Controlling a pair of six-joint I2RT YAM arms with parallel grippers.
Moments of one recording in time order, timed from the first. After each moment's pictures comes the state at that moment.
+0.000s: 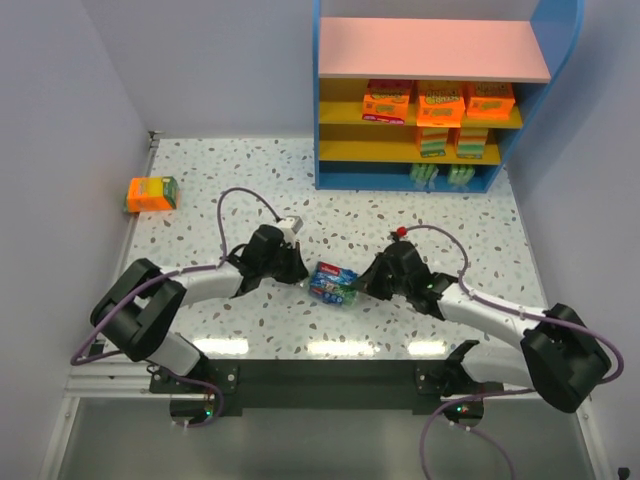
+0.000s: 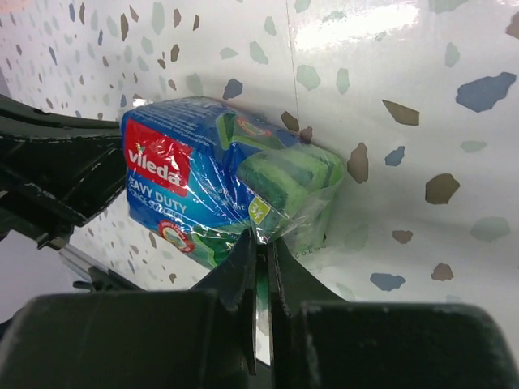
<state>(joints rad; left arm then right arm) -0.61 1.52 0.61 0.20 0.21 -0.50 0.69 1.22 0.50 -0.02 -0.05 1.06</state>
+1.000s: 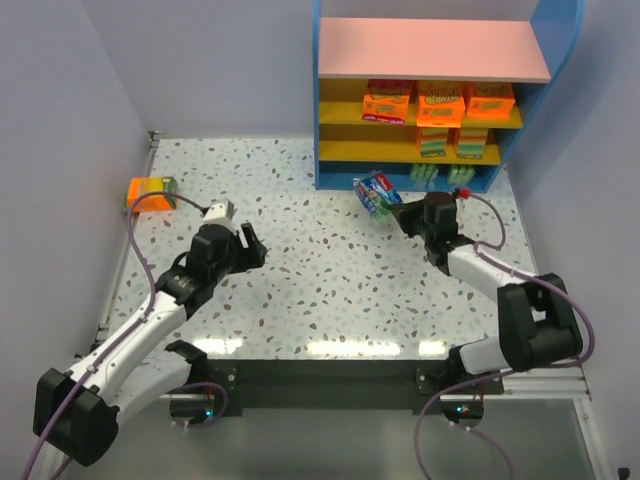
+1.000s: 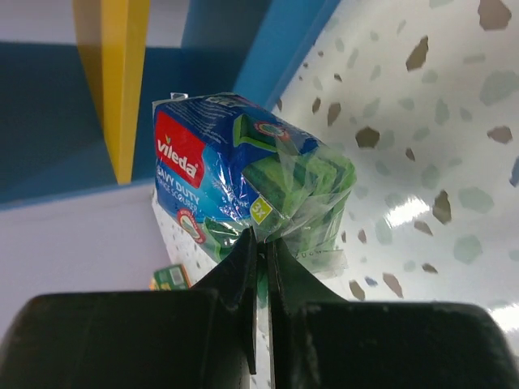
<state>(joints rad) -0.45 0.91 0.60 -0.28 -0.15 -0.55 0.25 1.39 0.68 0.23 0.06 1.30</state>
